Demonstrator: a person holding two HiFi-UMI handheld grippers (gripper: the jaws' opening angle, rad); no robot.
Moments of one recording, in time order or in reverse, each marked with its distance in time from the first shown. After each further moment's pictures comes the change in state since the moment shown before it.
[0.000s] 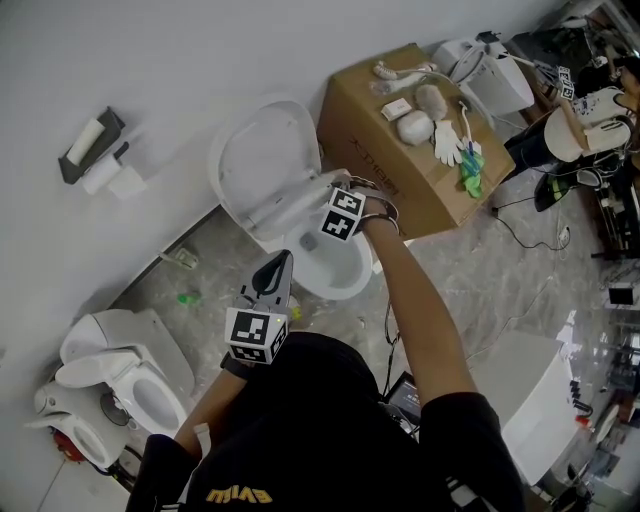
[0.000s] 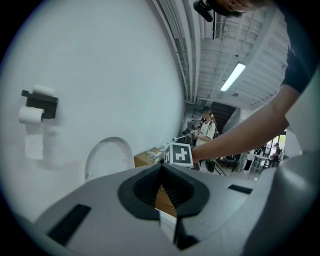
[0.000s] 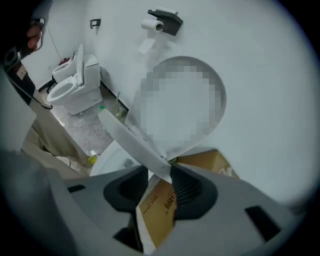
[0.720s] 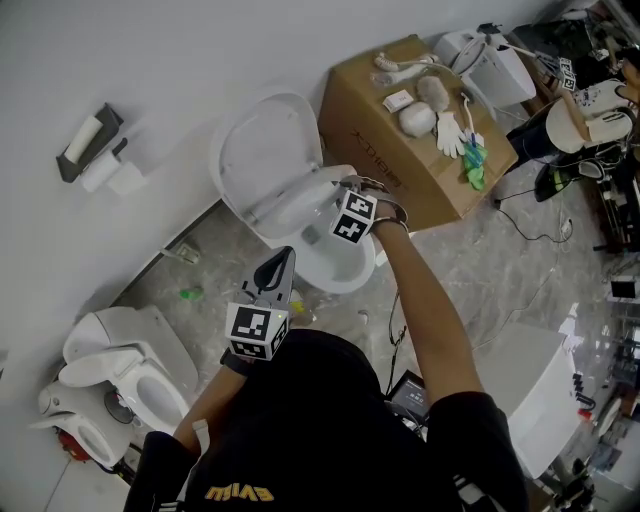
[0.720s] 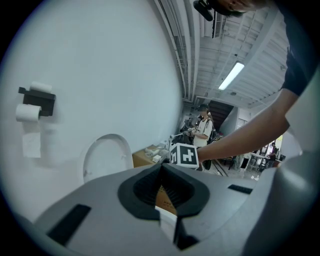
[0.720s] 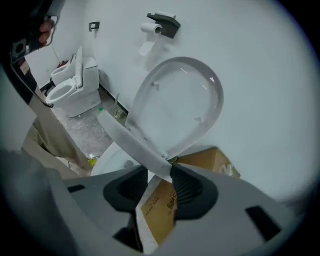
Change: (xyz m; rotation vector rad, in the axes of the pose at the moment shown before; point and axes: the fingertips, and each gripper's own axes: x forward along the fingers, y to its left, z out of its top) left arm -0.001 0.001 -0.009 0.005 0.027 -0.032; right arm -0.002 0.013 -0.018 0.041 -0.027 -0.020
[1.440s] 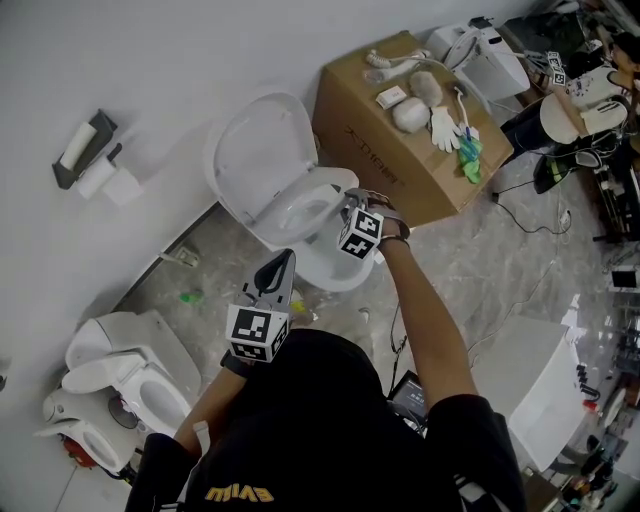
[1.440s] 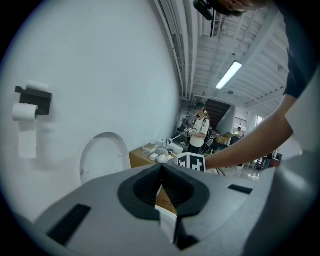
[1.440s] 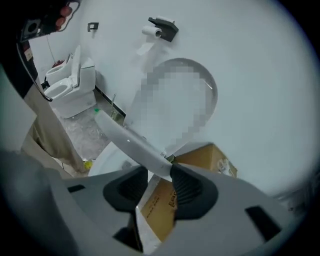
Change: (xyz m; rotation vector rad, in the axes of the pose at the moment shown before) left arm 0.000 -0.009 -0.003 0.008 0.015 -0.030; right arm -0.002 0.025 -0.034 0.049 -0.036 -0.063
